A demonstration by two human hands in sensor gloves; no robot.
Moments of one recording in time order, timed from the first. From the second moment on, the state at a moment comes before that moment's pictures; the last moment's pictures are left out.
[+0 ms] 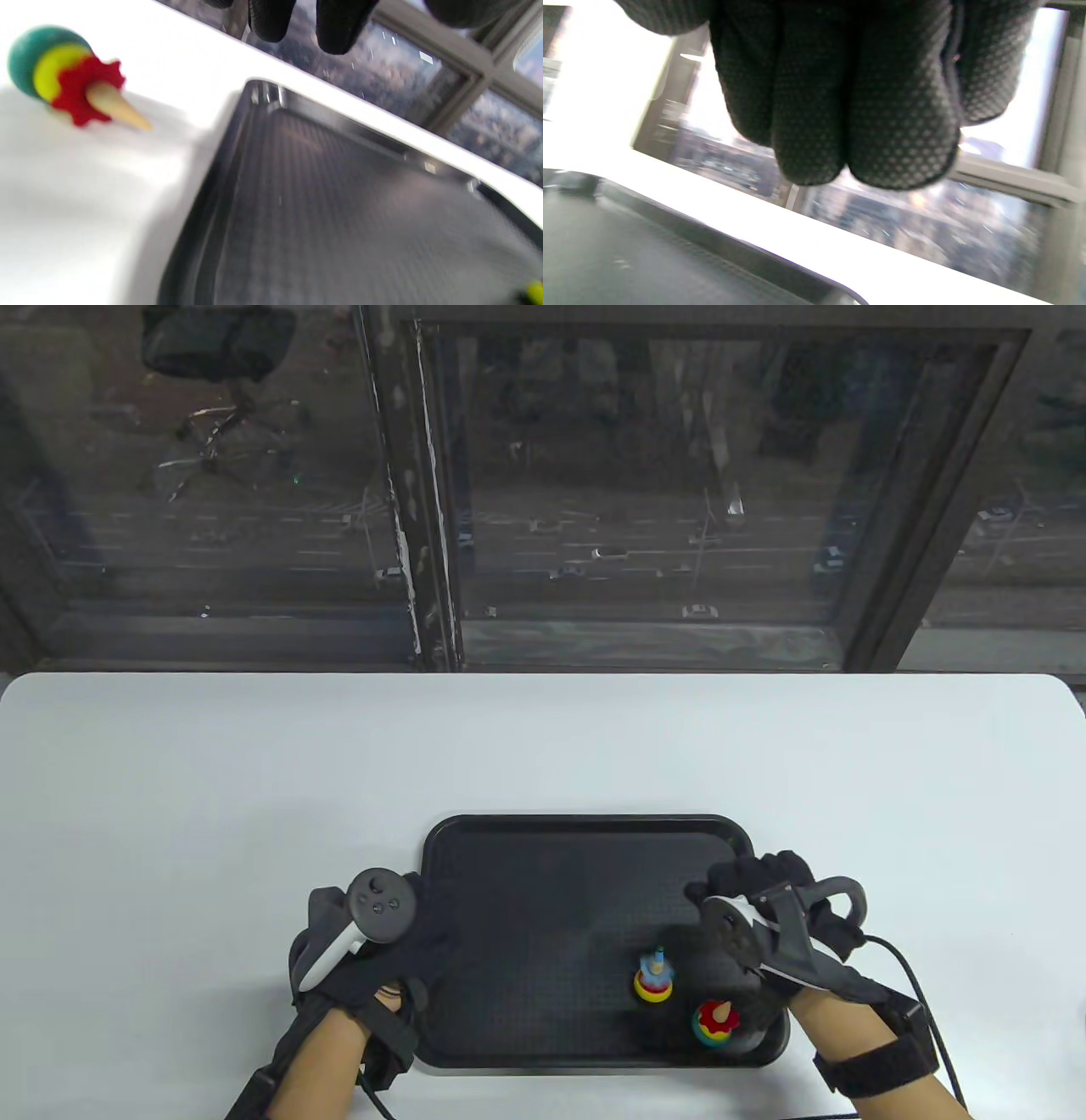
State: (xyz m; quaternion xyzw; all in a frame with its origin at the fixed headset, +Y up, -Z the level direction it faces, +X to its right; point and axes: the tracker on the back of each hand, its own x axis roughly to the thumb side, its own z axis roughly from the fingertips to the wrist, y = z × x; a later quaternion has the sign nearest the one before) left_hand -0.214 -0.706 -0.335 -0.13 -0.01 0.22 0.97; right_hand 0.194 -0.651 -0.335 -0.10 0.19 -0.97 0.08
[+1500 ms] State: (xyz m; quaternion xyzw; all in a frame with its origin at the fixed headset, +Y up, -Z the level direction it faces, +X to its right) left_hand -0.114 -0.711 -0.324 0.00 -0.28 -0.09 0.95; right_hand 0.264 -0.723 -0.324 -0.01 -0.14 -0.98 -0.16
